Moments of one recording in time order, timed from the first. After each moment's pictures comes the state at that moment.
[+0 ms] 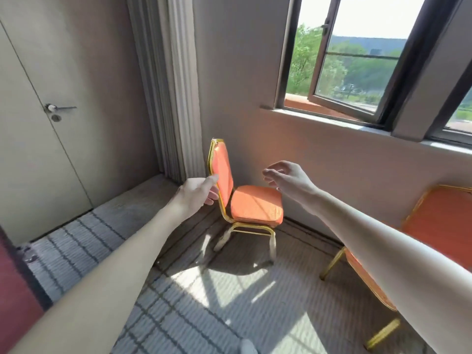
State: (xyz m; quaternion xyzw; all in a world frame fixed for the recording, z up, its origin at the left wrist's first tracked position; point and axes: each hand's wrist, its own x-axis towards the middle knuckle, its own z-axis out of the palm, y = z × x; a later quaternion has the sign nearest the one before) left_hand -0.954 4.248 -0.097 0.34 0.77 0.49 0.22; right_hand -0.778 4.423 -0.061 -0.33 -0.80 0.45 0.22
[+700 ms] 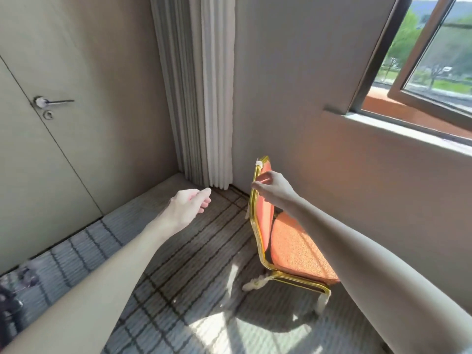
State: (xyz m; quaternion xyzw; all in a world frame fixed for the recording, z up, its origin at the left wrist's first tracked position) left_hand -1.409 4.431 -0.153 0.26 0.81 0.46 0.24; right_hand -1.290 4.653 -0.147 -0.34 -0.83 0.43 0.10
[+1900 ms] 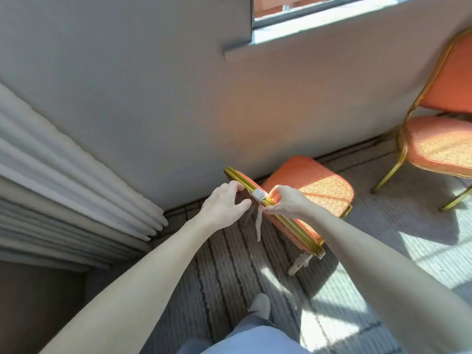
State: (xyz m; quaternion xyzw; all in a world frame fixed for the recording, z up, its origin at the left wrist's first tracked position) left_hand -1.747 4.866 -0.270 0.75 0.58 0.02 0.32; right_hand -1.539 4.853 -0.300 -0.70 -0.60 0.39 0.05
